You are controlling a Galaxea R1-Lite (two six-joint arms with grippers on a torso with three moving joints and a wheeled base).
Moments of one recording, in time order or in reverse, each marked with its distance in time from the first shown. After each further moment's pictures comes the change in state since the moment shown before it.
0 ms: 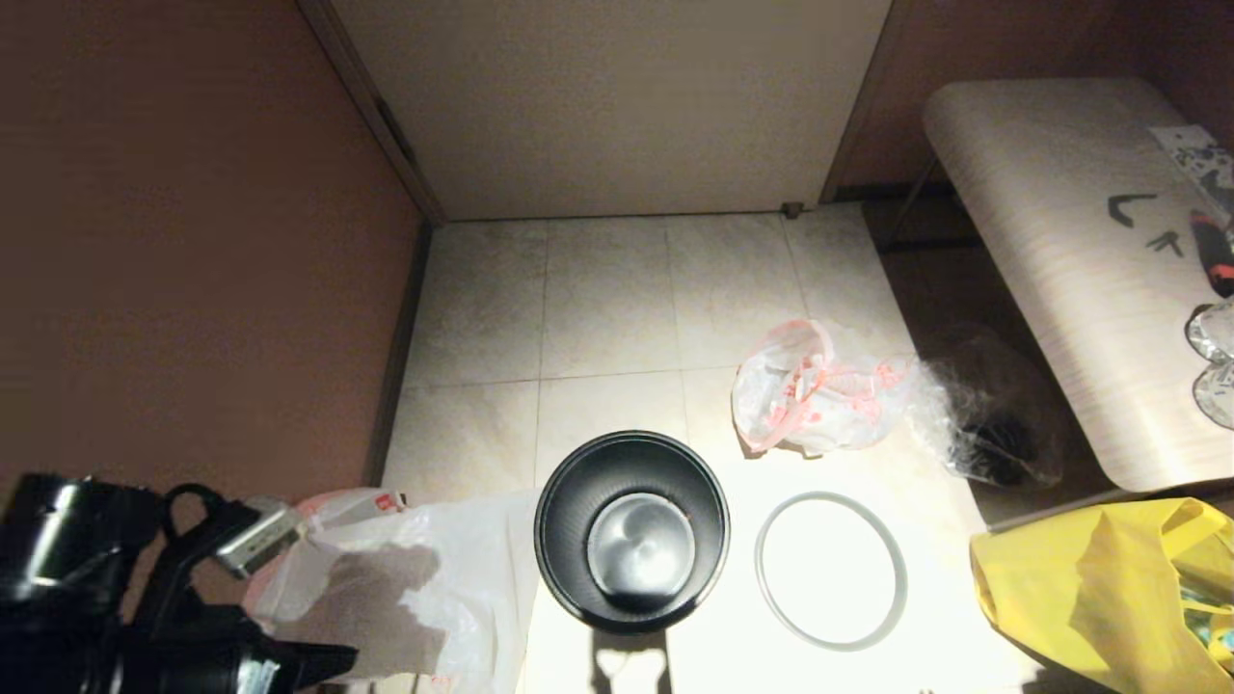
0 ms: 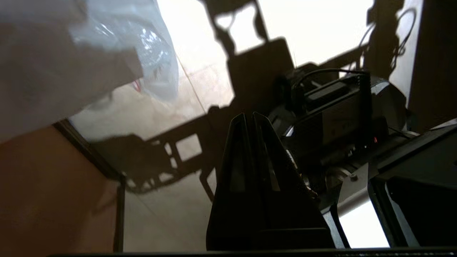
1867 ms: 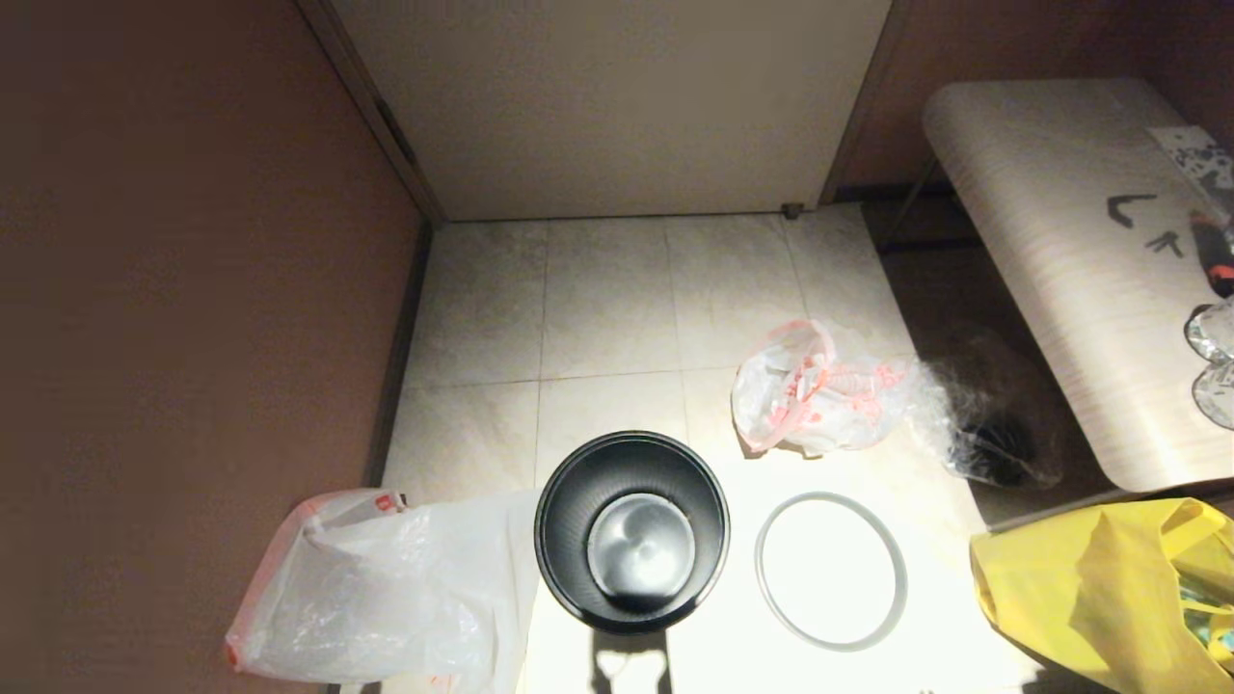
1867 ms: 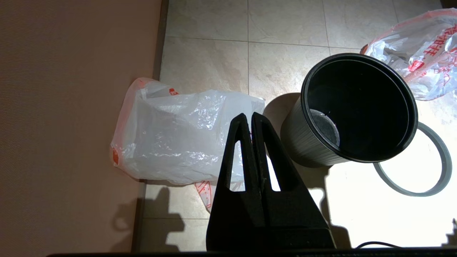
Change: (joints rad) left arm 0.103 -1.276 0.452 -0.101 0.357 -0.294; right arm 0.000 -0.001 0.000 -0.001 0.000 0.000
